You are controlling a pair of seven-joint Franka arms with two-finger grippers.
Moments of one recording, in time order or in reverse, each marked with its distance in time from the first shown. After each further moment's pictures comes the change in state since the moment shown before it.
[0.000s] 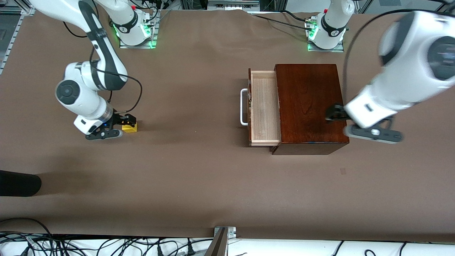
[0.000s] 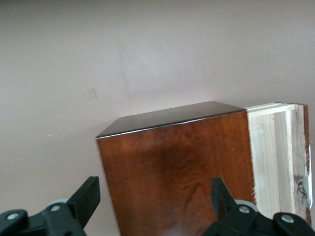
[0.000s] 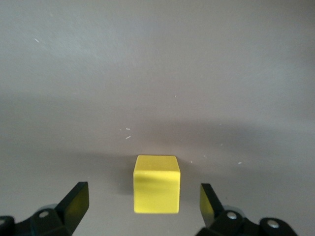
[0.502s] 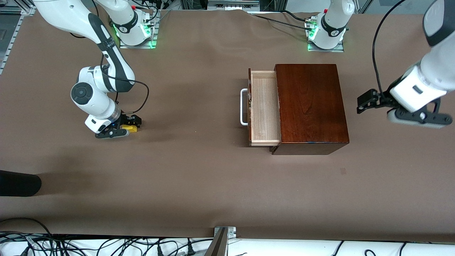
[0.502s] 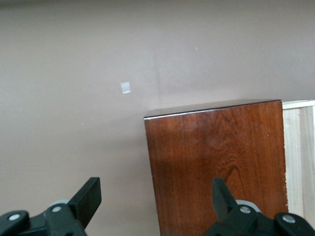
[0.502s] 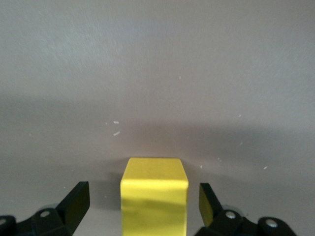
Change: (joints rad) left arm -0.059 -0.235 0.187 -0.250 -0.030 0.106 0.052; right arm 0.000 0.054 0.000 -0.098 0.000 0.173 0.000
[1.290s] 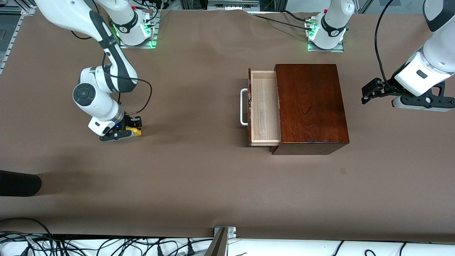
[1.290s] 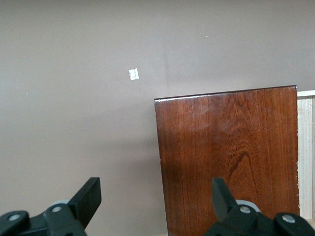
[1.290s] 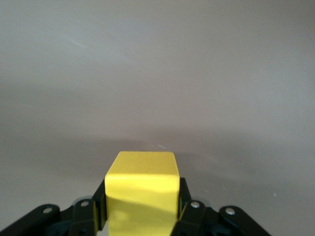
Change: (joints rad) left arm -0.022 -0.074 0.041 -0.104 0.000 0.004 -0.006; right arm 0.004 -0.024 0.090 0.197 -0.002 -0.215 -0.053
